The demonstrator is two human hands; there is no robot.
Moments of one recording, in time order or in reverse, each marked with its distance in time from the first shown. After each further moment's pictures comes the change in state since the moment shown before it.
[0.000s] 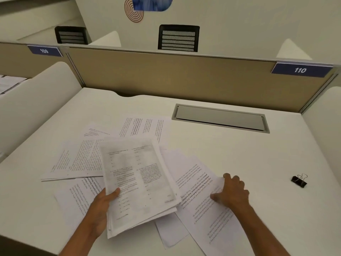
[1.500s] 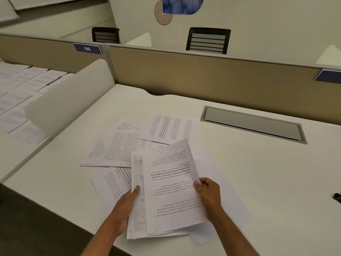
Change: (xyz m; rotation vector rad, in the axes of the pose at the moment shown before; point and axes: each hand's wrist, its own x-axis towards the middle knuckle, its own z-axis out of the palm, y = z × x) left_hand -0.017 -0.008 -0.039 0.052 0.027 -0.076; right_hand -0.053 -0.139 0.078 1.119 -0.065 -0.136
